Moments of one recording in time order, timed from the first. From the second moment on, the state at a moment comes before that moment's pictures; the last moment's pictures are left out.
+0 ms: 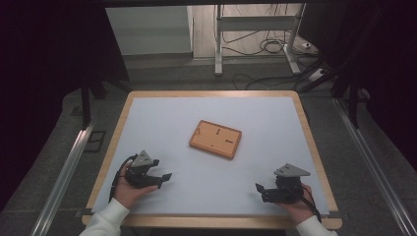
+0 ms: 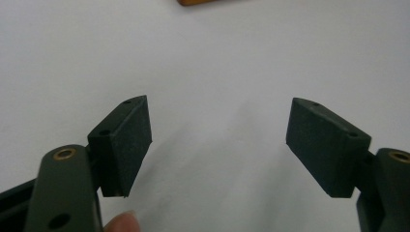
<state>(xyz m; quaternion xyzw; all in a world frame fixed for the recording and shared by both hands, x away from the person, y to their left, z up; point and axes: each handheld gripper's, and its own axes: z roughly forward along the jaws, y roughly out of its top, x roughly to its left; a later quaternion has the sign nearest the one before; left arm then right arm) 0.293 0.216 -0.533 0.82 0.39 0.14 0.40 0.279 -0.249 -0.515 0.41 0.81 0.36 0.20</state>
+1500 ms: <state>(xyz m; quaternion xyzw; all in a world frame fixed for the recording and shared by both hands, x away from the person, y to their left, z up) 0.324 0.200 -0.510 0.82 0.41 0.10 0.38 0.271 -0.255 -0.513 0.43 0.81 0.35 0.22</state>
